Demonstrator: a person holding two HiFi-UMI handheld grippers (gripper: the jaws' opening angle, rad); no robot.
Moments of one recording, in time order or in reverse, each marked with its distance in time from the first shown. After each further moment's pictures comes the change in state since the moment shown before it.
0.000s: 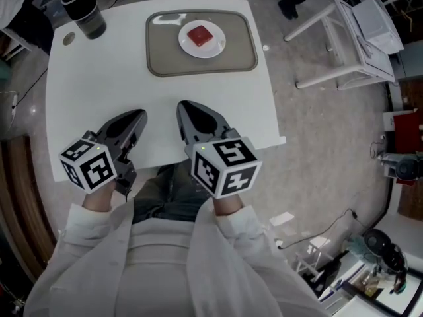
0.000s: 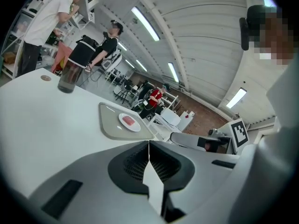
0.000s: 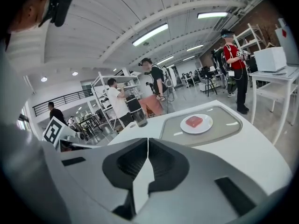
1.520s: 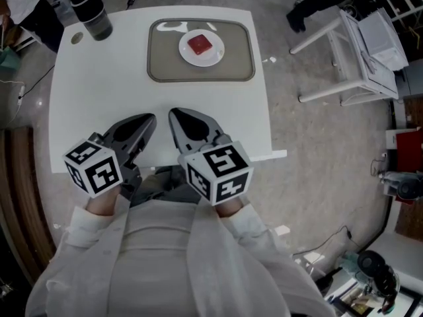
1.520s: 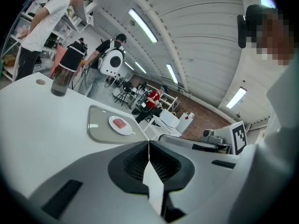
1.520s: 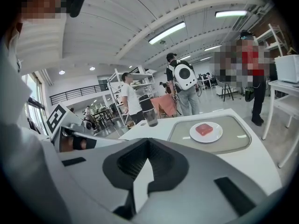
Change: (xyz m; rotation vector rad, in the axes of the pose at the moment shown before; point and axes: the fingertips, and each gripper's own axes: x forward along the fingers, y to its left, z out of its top) left arm 0.018 -0.055 0.008 0.011 -0.028 0.009; right arm -0.020 0.011 0.013 -0.149 0.026 0.151
